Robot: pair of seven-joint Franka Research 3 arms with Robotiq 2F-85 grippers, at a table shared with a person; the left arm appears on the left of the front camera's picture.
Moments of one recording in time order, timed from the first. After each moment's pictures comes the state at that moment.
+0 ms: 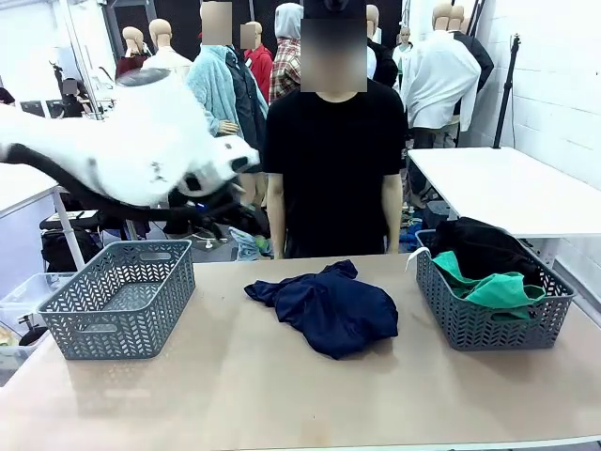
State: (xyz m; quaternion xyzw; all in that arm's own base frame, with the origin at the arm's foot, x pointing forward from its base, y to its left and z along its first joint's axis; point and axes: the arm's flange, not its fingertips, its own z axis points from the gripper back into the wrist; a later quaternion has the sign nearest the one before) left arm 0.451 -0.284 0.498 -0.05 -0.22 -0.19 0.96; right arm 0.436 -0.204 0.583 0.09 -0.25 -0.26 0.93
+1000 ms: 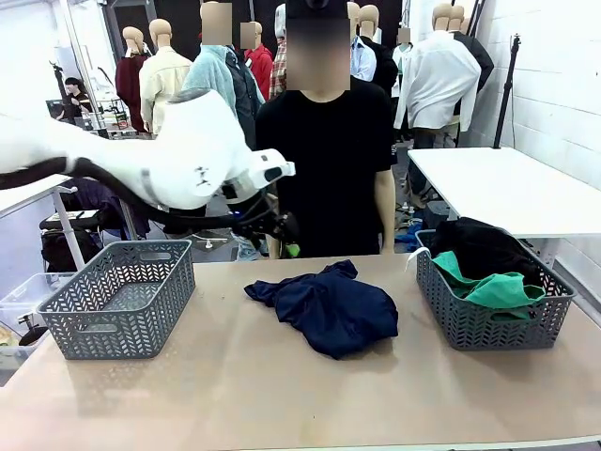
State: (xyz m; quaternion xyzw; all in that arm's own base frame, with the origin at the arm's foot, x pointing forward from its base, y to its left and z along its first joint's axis) left arm 0.494 -0.331 0.470 -0.09 -0.19 -0.25 0.95; right arm 0.437 -0.204 0.583 0.10 -0.25 -0.27 0.93
